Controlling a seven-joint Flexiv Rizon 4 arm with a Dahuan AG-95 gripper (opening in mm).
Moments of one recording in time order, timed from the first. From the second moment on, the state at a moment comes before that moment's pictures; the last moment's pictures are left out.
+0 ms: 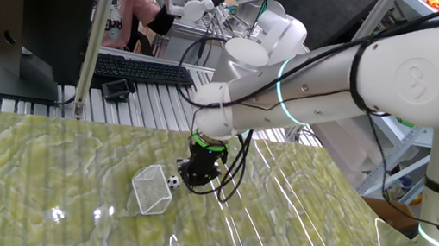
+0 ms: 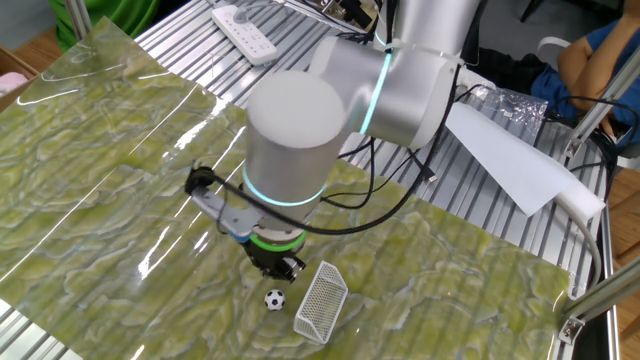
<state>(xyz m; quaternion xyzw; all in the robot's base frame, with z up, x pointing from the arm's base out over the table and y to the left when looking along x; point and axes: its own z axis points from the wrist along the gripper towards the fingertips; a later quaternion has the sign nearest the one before) 0.611 0.038 0.022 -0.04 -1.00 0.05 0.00</state>
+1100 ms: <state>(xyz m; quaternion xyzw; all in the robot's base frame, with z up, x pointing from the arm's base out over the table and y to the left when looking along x) 0.619 0.039 0.021 -0.03 -1.00 0.06 -0.01</state>
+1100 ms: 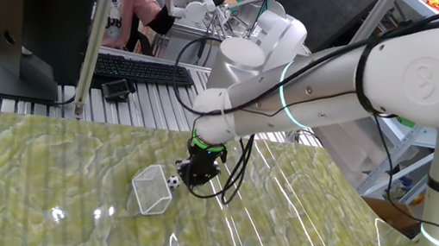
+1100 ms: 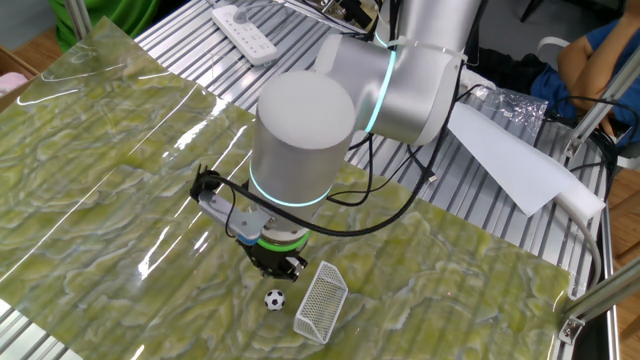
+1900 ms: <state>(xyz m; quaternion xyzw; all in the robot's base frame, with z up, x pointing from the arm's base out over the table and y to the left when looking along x) 0.635 0.035 0.028 -0.02 -1.00 0.06 -0.01</state>
